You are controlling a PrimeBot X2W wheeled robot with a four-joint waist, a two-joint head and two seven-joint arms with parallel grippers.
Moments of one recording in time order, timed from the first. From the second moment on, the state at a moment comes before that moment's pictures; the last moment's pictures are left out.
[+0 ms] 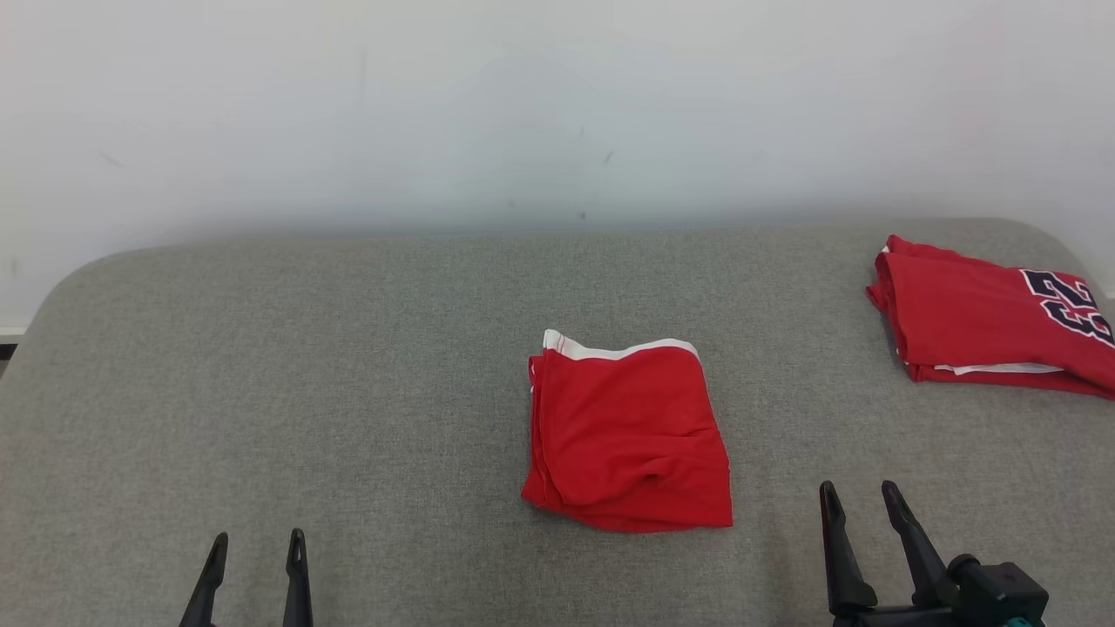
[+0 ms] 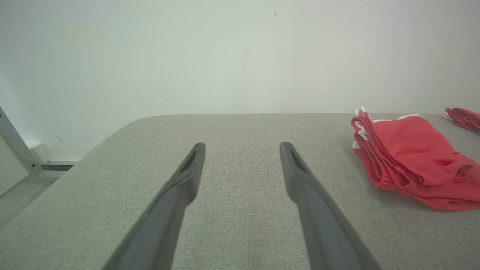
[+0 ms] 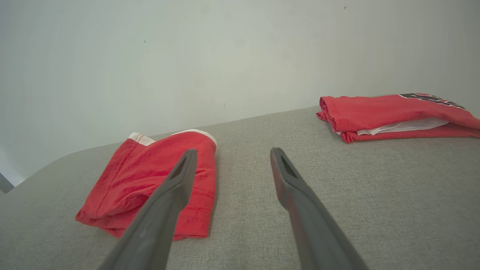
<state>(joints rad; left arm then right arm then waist) 0.07 0.05 0.07 0.14 -0.07 -0.12 -0.26 0.04 -0.10 -0.01 0.19 0.26 0.13 -0.26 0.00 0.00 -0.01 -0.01</state>
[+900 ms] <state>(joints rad) 0.09 0.05 0.08 0.14 -0.03 -0.12 -0.26 0.04 -0.10 -0.01 0.23 0.22 0.13 -0.26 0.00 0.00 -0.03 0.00</state>
